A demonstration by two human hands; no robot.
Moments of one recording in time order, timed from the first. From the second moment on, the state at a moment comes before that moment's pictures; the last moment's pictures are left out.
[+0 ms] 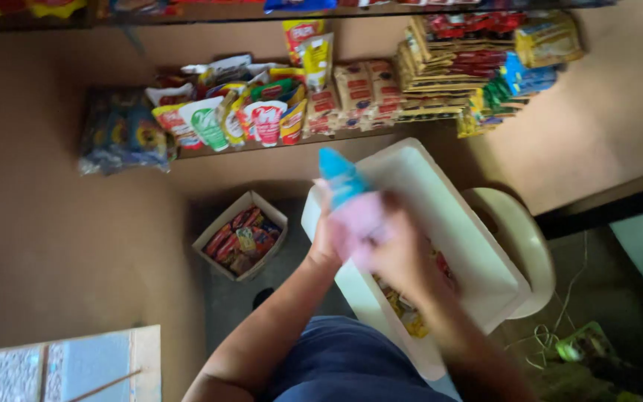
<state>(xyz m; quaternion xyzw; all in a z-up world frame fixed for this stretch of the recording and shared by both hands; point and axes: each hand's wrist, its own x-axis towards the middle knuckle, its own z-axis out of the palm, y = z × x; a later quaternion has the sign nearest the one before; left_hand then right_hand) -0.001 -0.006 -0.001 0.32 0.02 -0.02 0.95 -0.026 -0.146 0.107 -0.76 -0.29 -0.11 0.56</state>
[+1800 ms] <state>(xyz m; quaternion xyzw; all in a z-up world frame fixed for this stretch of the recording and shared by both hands) 0.028 0.440 -0.042 0.83 0.25 0.40 0.31 0.143 0.263 -0.045 -0.65 -0.15 0.30 0.68</state>
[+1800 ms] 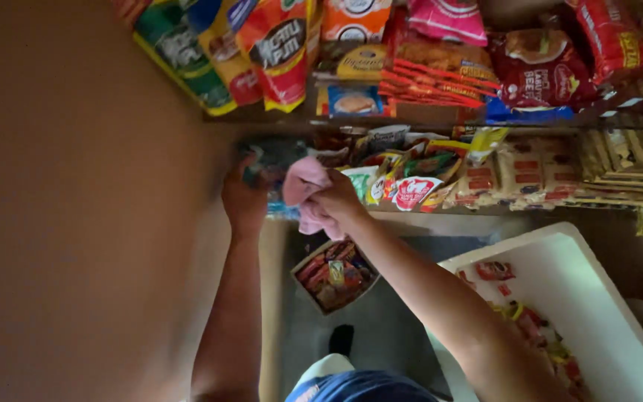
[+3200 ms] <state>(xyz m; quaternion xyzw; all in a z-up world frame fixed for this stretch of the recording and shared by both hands) 0.002 0.339 -0.060 0.91 0.12 0.34 0.18 0.074 0.157 -0.062 -0.76 -0.12 0.24 0.59</state>
